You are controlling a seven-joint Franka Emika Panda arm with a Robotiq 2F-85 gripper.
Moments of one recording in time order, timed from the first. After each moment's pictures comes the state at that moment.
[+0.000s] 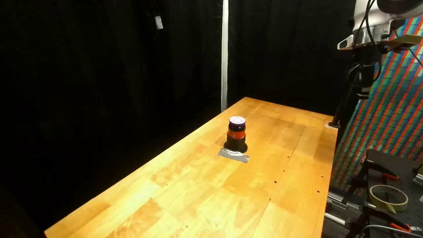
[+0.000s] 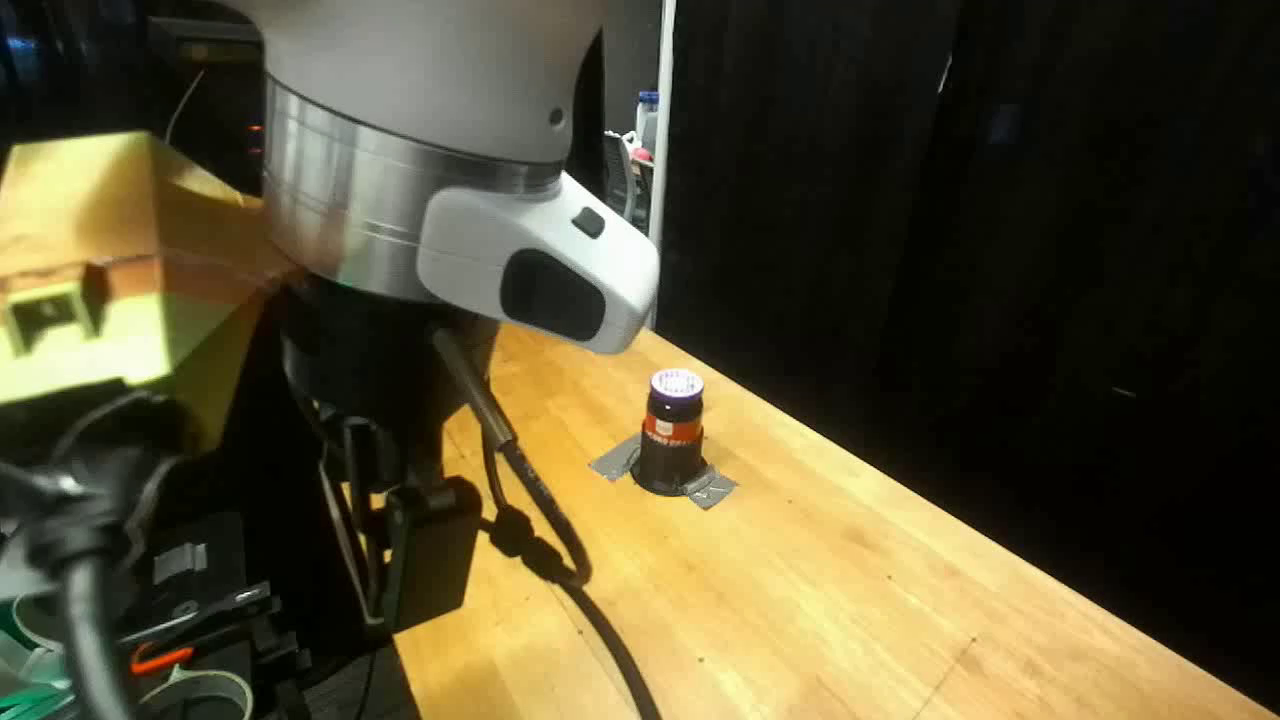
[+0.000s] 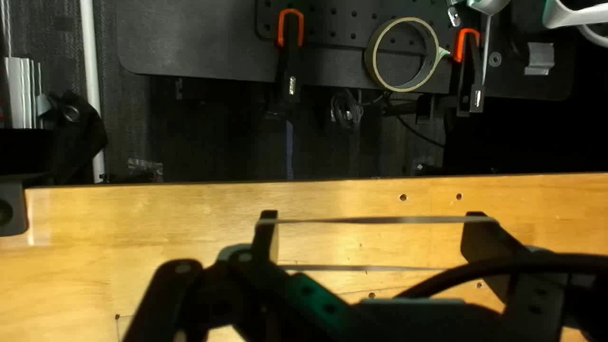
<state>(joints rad) -0.05 -0.43 -0.29 -2.56 -0.02 1.88 -0.39</state>
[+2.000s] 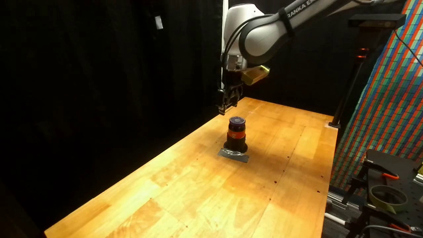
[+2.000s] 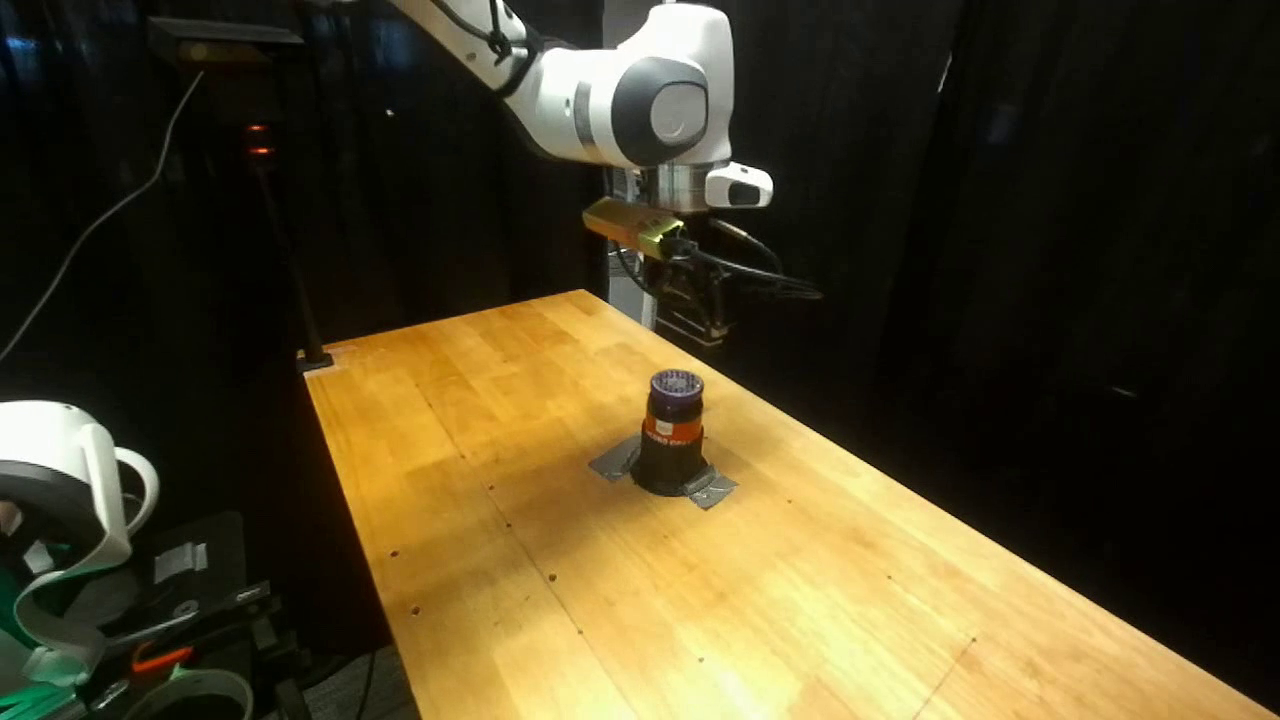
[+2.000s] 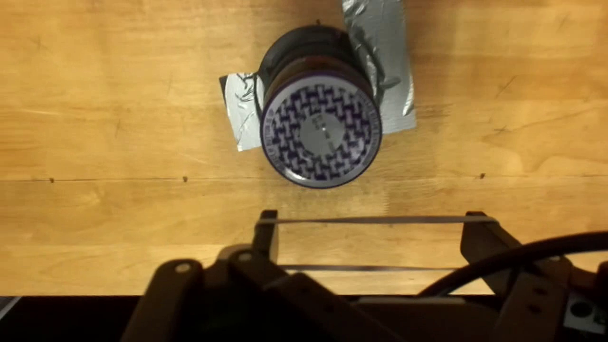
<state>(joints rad) 0.18 0.55 0.02 -1.59 -0.09 2.25 0.20</state>
